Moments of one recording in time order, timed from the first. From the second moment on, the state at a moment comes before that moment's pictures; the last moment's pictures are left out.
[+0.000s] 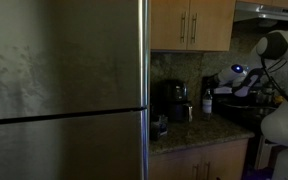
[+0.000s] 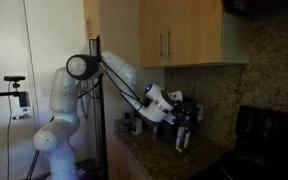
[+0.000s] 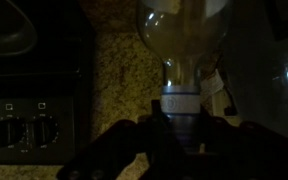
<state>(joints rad) -0.60 0.21 0.00 -2.04 -1.39 3.48 1.15</state>
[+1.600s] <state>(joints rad) -1.72 0.30 1.32 -2.05 -2.33 3.46 1.61</state>
